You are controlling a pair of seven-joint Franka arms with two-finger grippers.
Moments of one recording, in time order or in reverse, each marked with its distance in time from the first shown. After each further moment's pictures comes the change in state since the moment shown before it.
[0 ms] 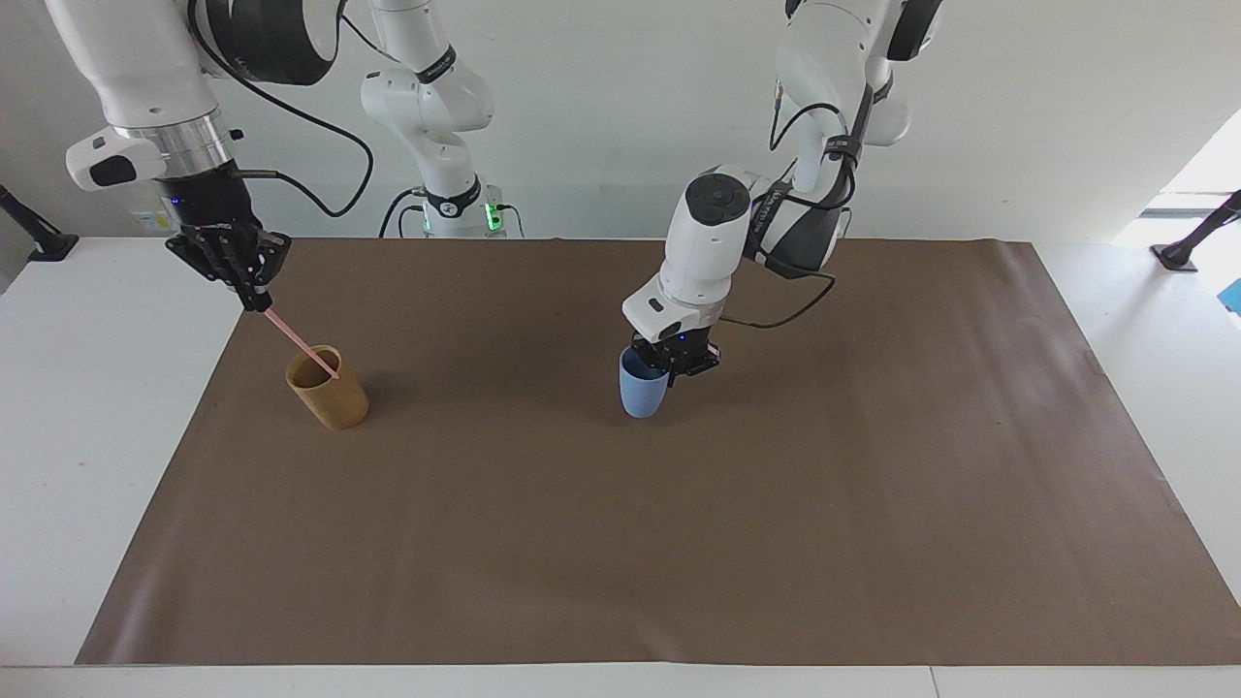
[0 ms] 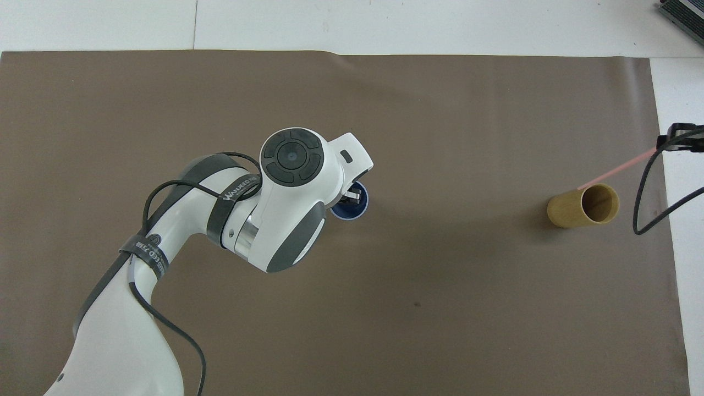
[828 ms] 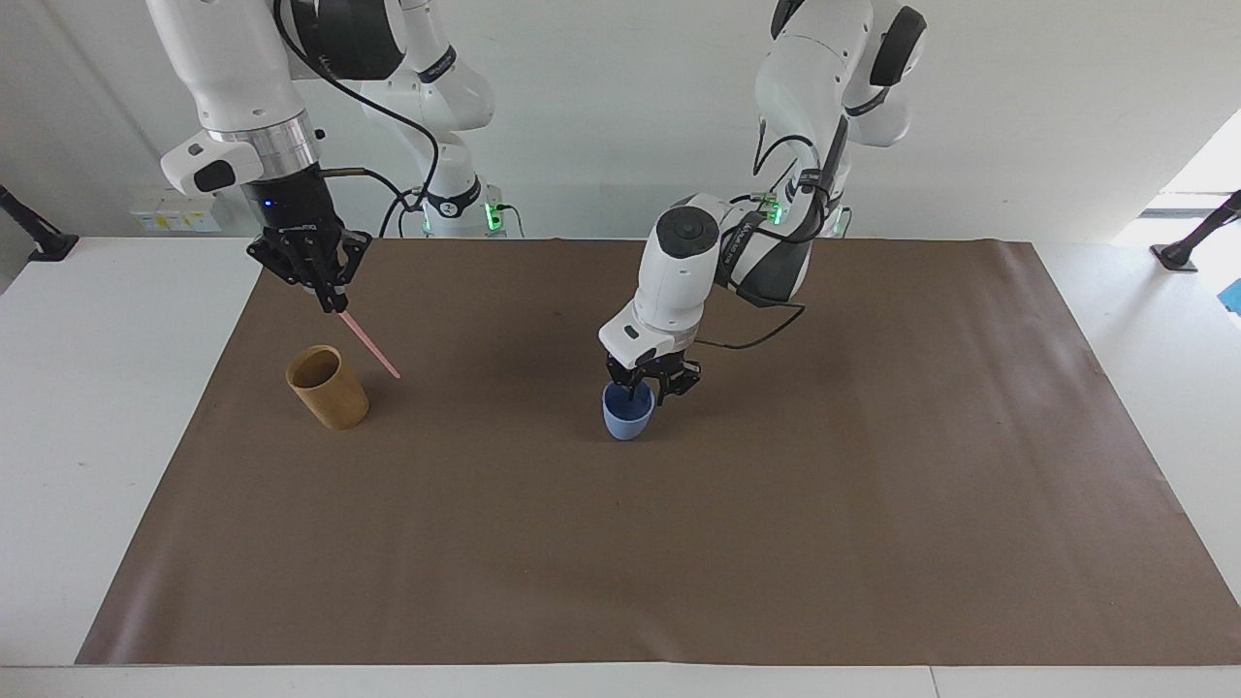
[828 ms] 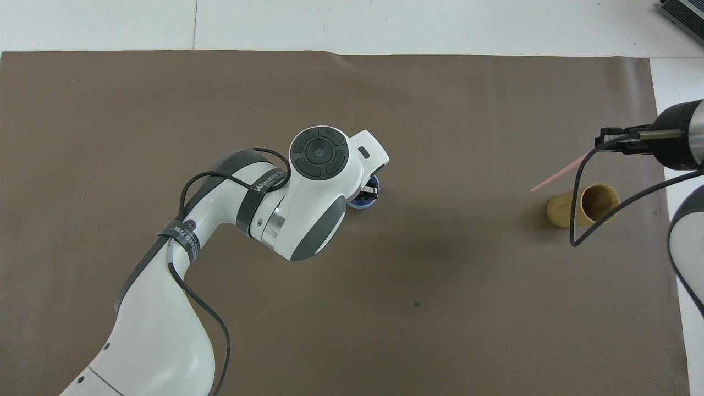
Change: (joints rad) left arm -0.021 0.088 0.003 0.084 0.000 0.024 -0.047; right arm 0.079 -0.007 0.080 -0.012 0.001 0.001 0.075
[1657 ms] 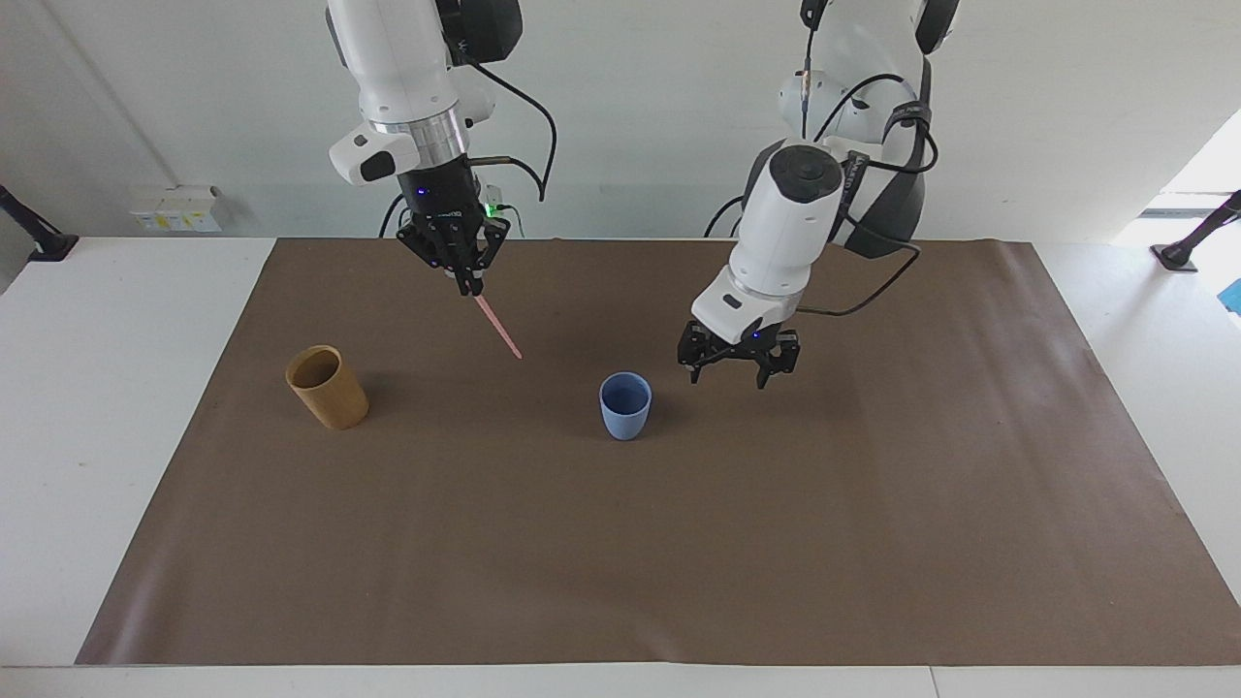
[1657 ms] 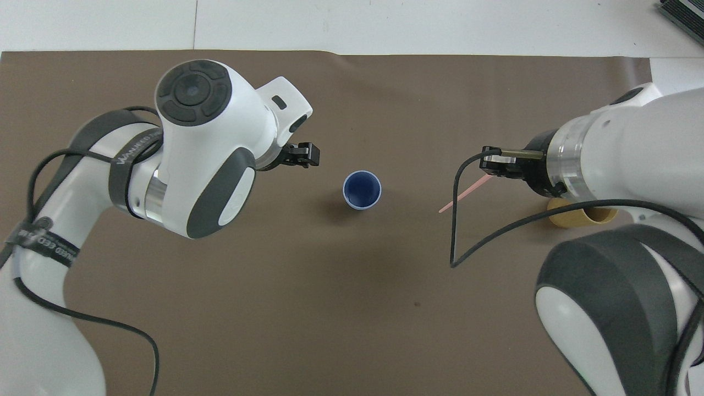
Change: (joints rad) left arm 0.177 -0.176 0.033 0.034 0.001 -0.207 0.129; right arm 0.239 -0.002 0.005 -0.016 0.049 0.002 0.395
